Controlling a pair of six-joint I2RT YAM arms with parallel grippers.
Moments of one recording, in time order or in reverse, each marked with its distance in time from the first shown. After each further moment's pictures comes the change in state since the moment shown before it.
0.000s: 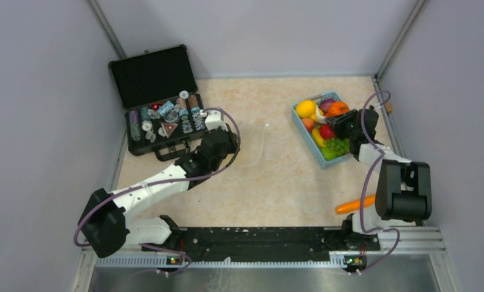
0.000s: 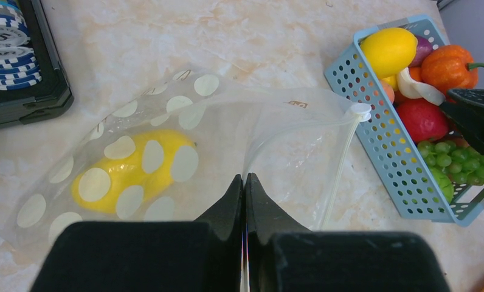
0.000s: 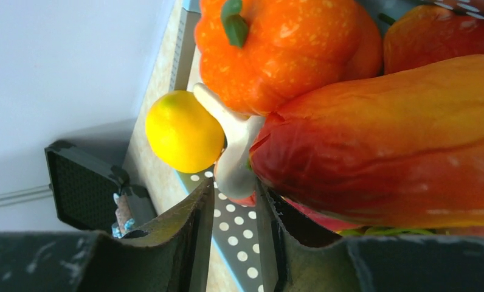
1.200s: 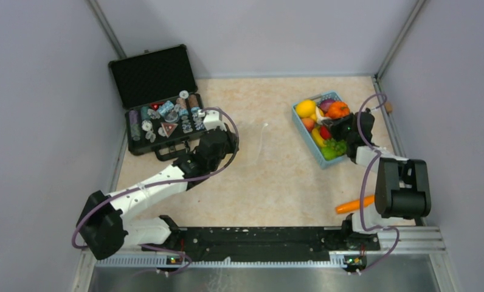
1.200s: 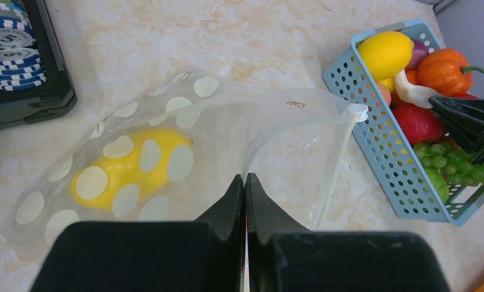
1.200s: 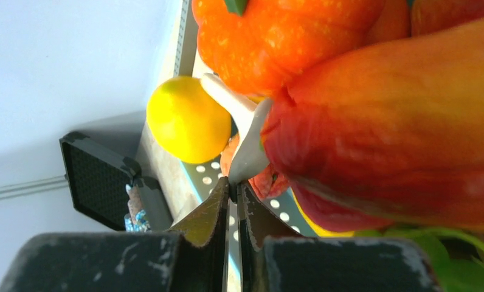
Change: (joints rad) left arm 0.001 -0.019 0.000 -0.014 -0.001 -0.003; right arm 0.027 0.057 -0.032 0.109 -0.024 0.061
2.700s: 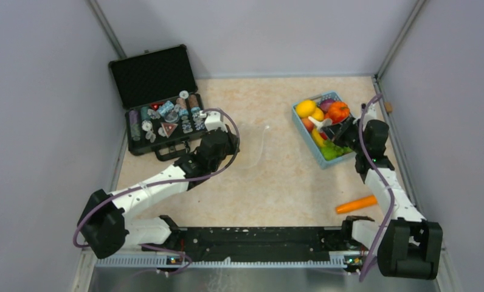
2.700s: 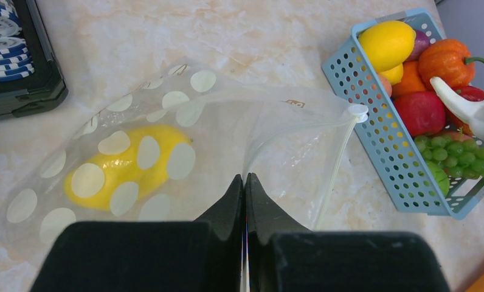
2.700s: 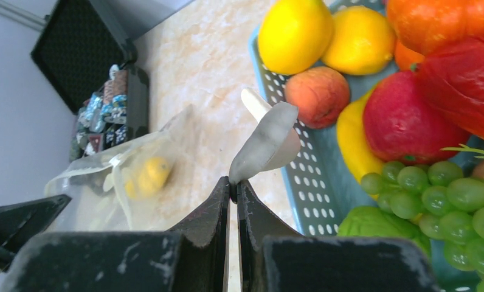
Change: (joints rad) left arm 0.002 0.009 -0.010 0.006 0.023 -0.011; right arm 0.000 -0.472 -0.095 -0.258 -0.215 -0.490
